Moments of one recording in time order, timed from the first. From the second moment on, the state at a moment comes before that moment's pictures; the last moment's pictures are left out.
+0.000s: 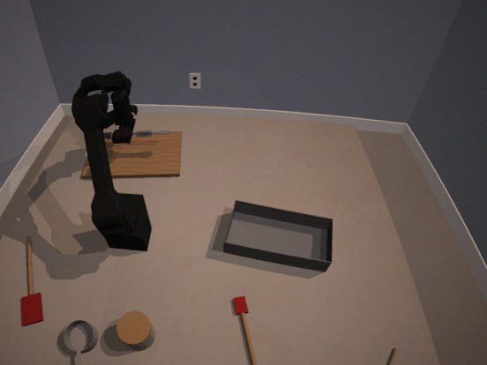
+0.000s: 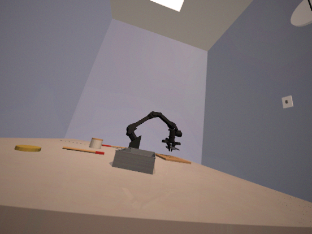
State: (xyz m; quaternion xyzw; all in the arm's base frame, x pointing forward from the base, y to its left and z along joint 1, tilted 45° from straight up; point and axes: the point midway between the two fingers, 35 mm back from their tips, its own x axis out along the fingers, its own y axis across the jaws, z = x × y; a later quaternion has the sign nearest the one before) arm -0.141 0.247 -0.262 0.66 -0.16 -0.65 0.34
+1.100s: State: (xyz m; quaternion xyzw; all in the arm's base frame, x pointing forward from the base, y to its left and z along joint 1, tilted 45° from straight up) arm -0.137 0.231 -0.274 0.66 -0.16 -0.65 0.34
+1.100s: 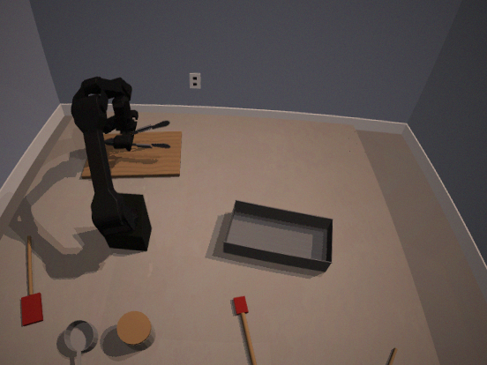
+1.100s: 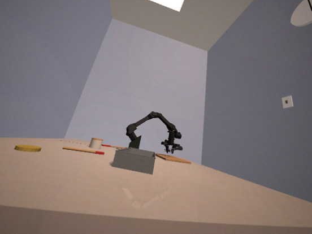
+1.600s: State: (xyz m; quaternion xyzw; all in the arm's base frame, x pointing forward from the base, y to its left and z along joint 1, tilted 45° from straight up) arm -0.136 0.231 -0.250 0.66 -0.16 -0.65 0.34
